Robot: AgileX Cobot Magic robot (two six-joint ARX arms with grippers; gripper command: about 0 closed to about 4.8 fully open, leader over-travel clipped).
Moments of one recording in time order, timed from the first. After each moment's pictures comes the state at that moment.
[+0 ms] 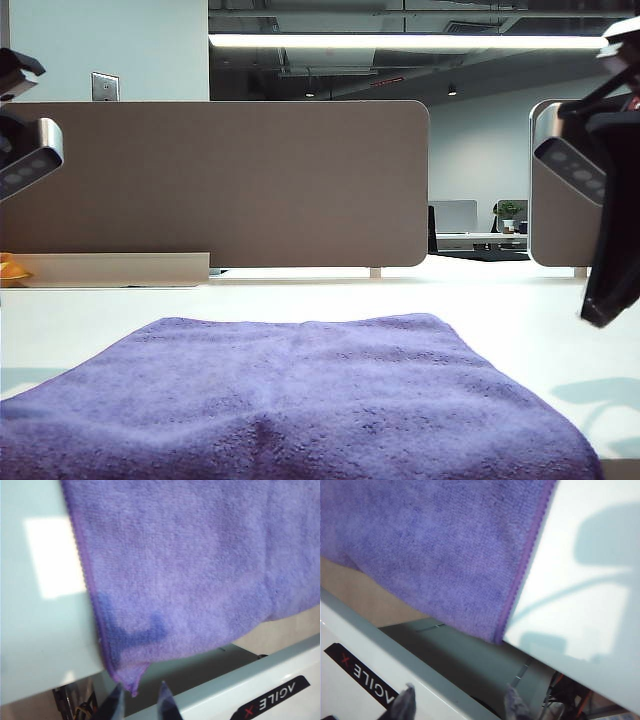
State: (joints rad) left arm -0.34 1.07 0.69 -0.88 0.41 -0.30; right arm 0.46 1.03 0.61 -0.77 -0.48 0.25
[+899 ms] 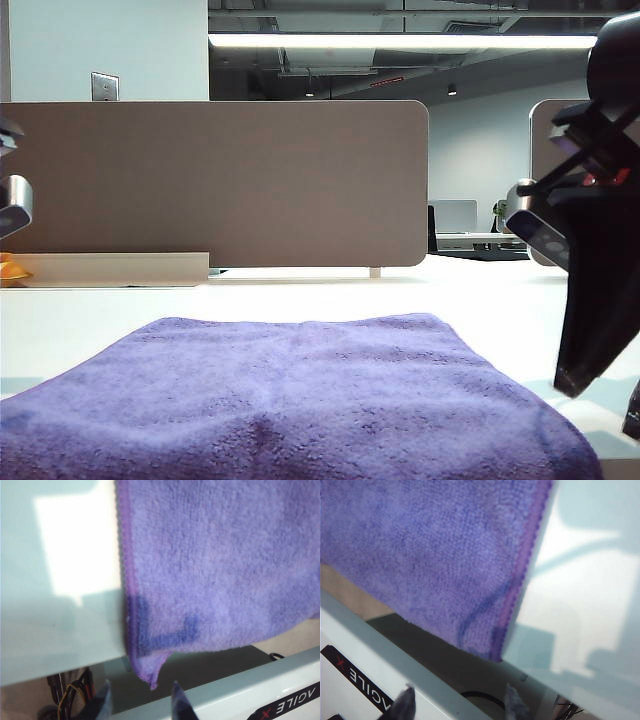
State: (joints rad) left arm -0.34 1.07 0.59 -0.85 0.40 -0.39; right arm 0.46 1.23 0.61 -0.70 -0.55 0.26
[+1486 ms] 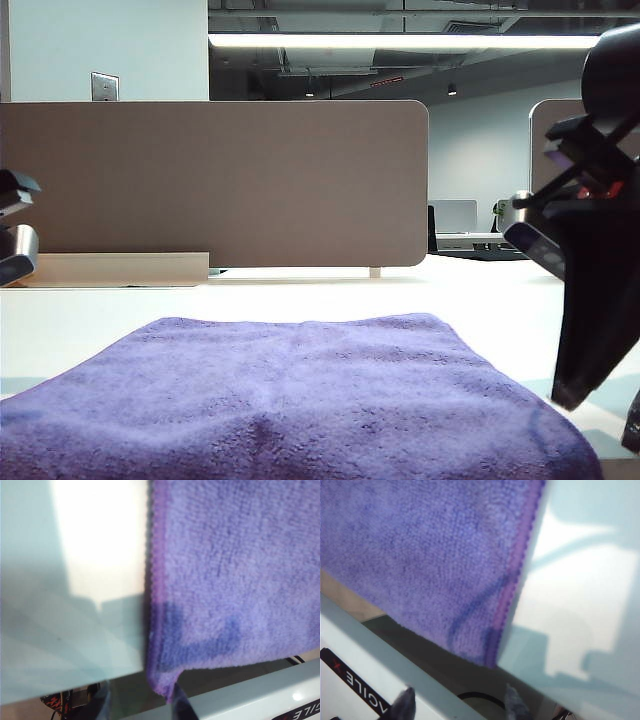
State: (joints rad) left arm -0.34 1.20 0.58 -0.83 0.40 -0.40; right arm 0.46 1.27 0.61 -0.68 -0.55 0.27
